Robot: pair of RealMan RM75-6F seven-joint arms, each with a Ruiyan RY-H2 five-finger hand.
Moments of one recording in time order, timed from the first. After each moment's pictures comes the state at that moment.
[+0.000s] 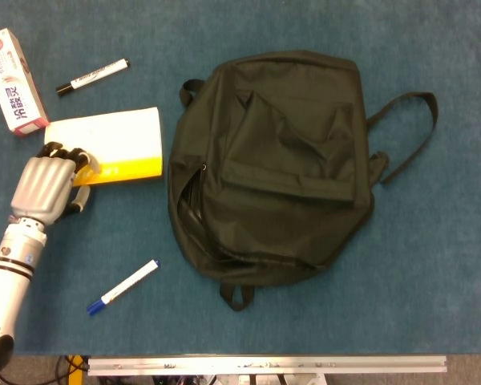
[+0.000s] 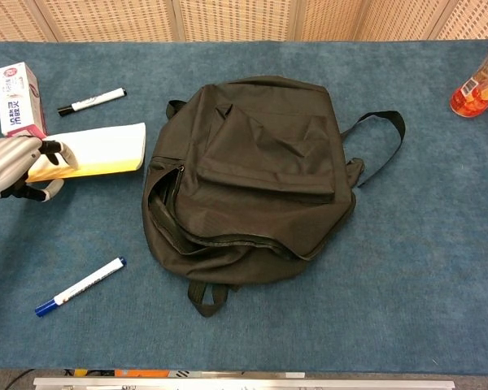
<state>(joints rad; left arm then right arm) -0.36 -1.50 -0.04 -1.27 1.37 1.10 0.03 0.10 -1.06 0.10 -1.54 -1.44 1.44 0.13</state>
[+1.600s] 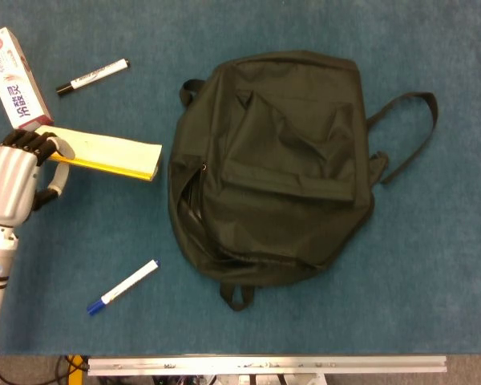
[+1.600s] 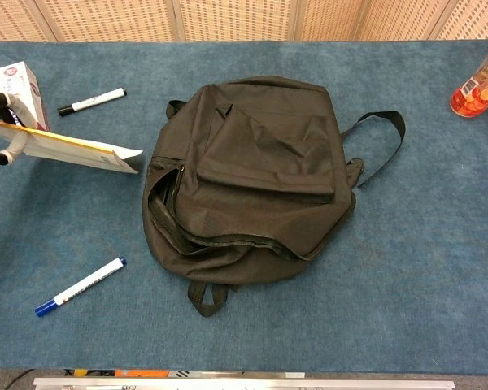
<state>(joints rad) -0.29 -1.54 -0.05 -1.10 1.59 1.53 -0.24 0.12 -1.05 0.09 -1.61 -1.51 1.45 0.10</state>
